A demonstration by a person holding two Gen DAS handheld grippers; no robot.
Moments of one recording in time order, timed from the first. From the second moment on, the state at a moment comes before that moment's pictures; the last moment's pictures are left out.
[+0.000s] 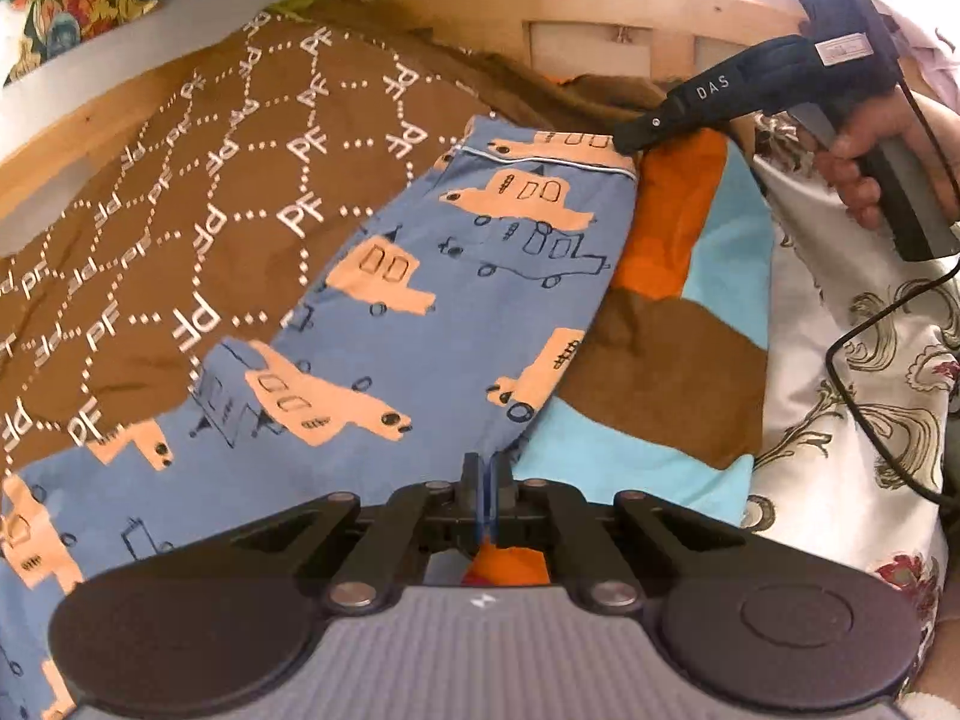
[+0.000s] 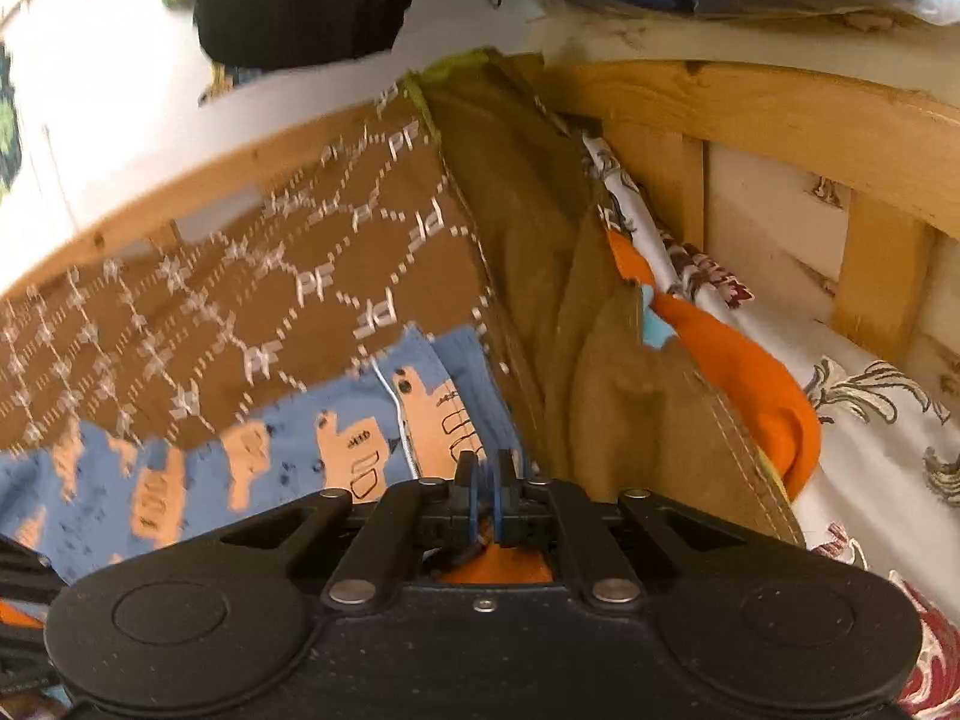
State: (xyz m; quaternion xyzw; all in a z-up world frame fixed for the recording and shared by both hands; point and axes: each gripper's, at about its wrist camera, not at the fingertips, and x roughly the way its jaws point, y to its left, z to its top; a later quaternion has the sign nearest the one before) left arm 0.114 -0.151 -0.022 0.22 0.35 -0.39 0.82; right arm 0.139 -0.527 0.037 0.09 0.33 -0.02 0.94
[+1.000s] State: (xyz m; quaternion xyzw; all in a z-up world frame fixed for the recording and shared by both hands) left arm 0.107 -0.151 -0.029 0.21 0.33 -0.37 0.84; right arm 0.211 -0.499 0.024 -0.06 0.25 0.01 0.97
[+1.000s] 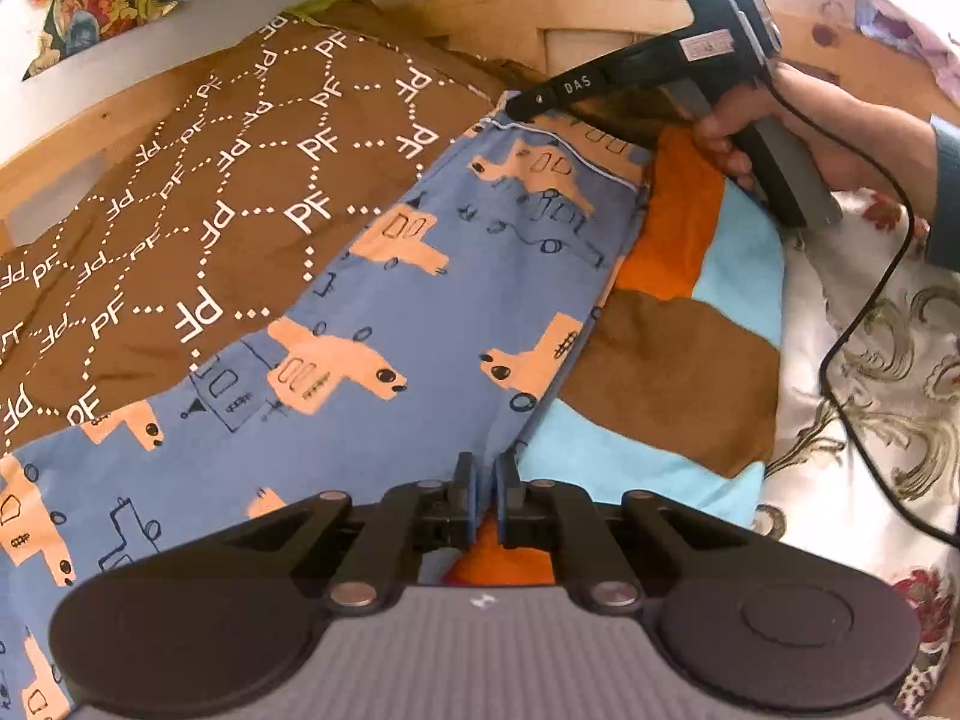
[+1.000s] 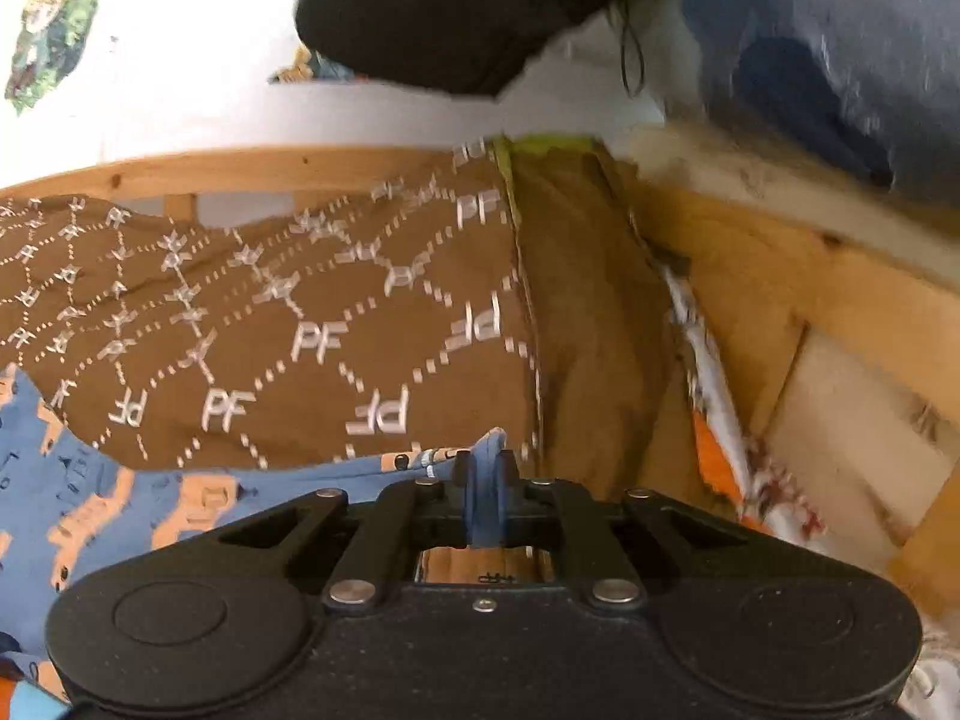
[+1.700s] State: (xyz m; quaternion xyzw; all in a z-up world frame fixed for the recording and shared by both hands) left arm 0.212 0.008 -0.014 0.12 0.33 -0.07 0.93; right arm 0.166 -0.461 -0.003 -0.14 0.28 -0.01 0.95
